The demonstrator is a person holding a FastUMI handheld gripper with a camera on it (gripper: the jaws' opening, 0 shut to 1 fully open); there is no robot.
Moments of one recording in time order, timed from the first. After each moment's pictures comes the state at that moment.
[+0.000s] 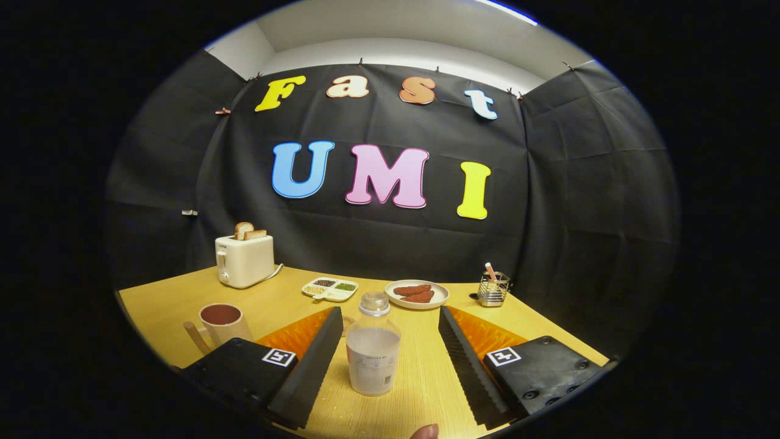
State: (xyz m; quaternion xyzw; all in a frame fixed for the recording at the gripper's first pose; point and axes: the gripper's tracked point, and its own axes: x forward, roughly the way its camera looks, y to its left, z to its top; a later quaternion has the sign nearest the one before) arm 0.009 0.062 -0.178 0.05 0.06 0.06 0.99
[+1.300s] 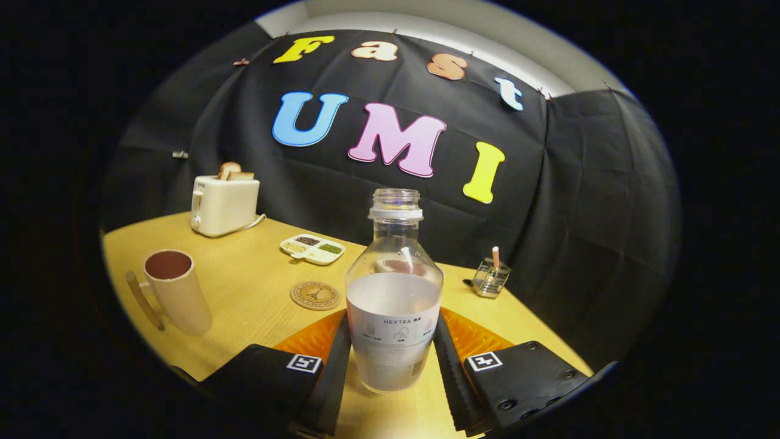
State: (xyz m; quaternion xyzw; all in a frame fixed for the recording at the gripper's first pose) arm 0.053 0.064 -0.212 -0.10 0.12 0.04 0.99
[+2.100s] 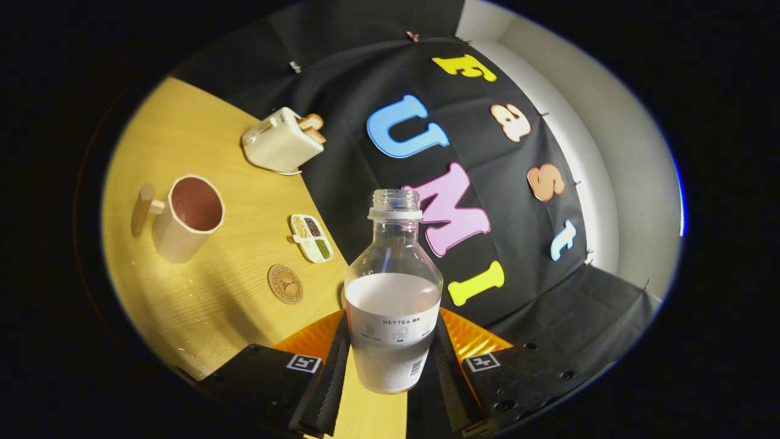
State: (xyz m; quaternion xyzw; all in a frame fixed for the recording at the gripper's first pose) arm 0.038 0.126 -0.124 -0.45 0.04 0.10 0.88
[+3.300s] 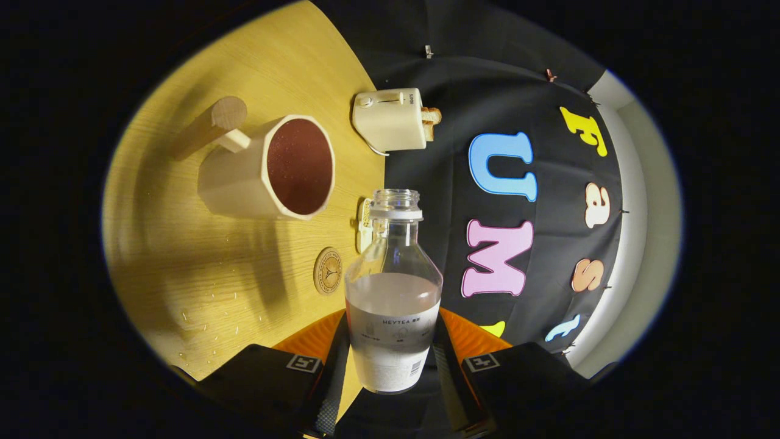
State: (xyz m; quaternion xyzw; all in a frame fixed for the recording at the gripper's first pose) arm 0.046 0.199 -0.195 -0.64 0.07 0.18 0.75
